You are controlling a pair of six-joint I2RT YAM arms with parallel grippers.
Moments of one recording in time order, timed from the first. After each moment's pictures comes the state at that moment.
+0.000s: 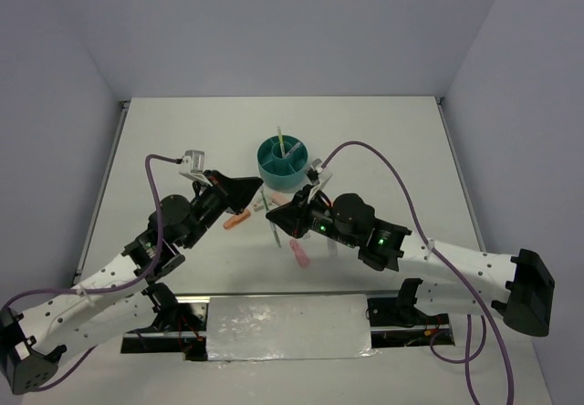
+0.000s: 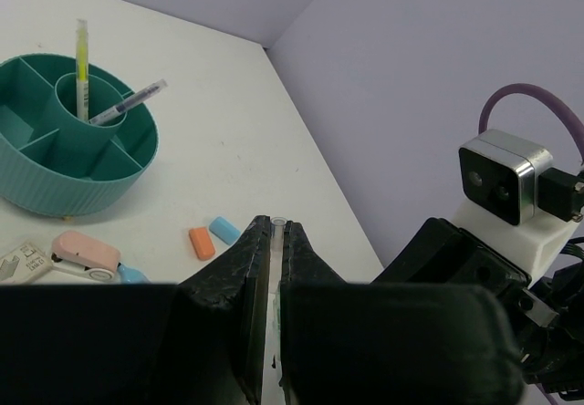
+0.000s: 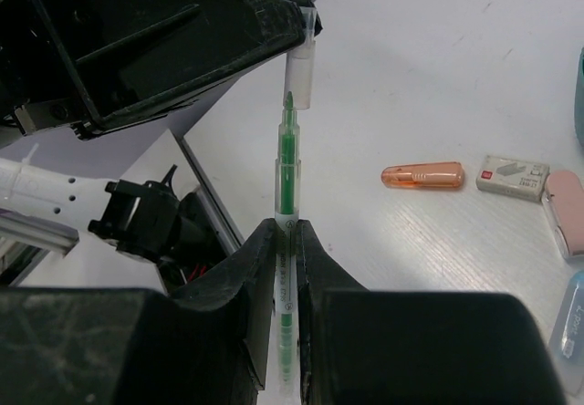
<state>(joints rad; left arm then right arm) -0.81 0.75 0.61 0.20 -0.21 -0.74 1.07 1.03 0.69 0.25 0.05 0.54</state>
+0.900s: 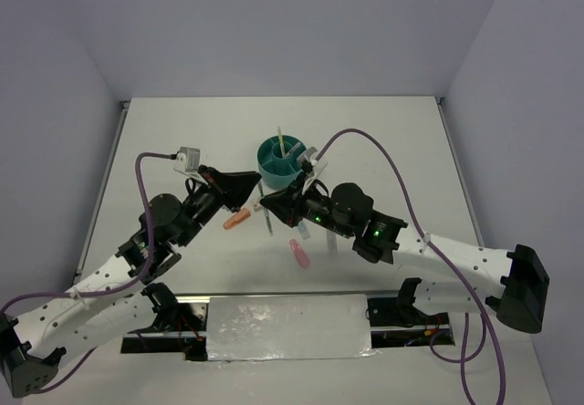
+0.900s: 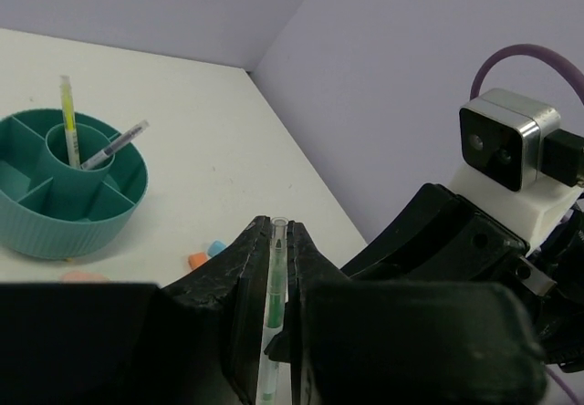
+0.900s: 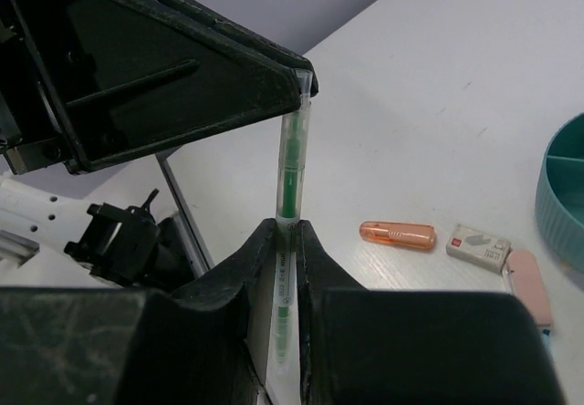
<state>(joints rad) -0.79 0.72 0.64 0.22 -0.16 -0.66 1.05 1.09 0.78 0.29 0.02 0.39</state>
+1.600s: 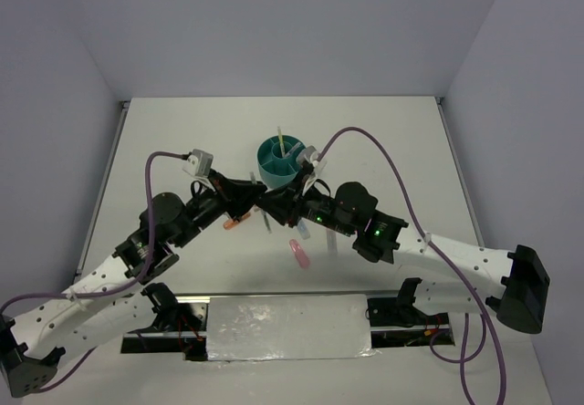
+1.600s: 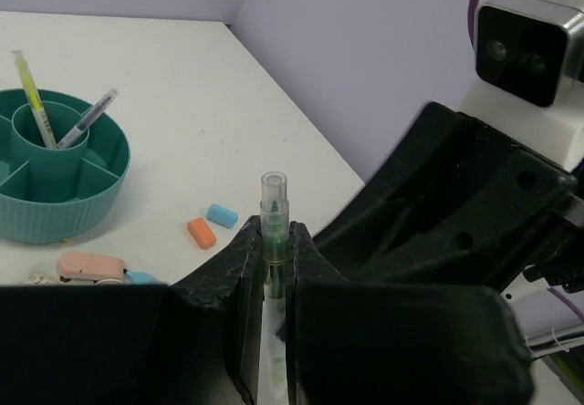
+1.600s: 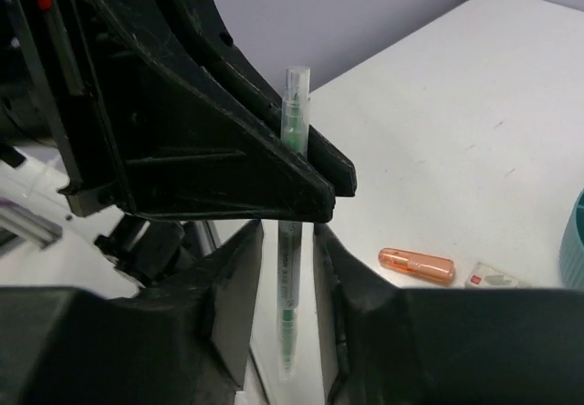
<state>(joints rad) -0.80 0.72 0.68 0.12 -0.04 -0.56 1.04 1.09 0.78 0.37 -0.06 0.35</state>
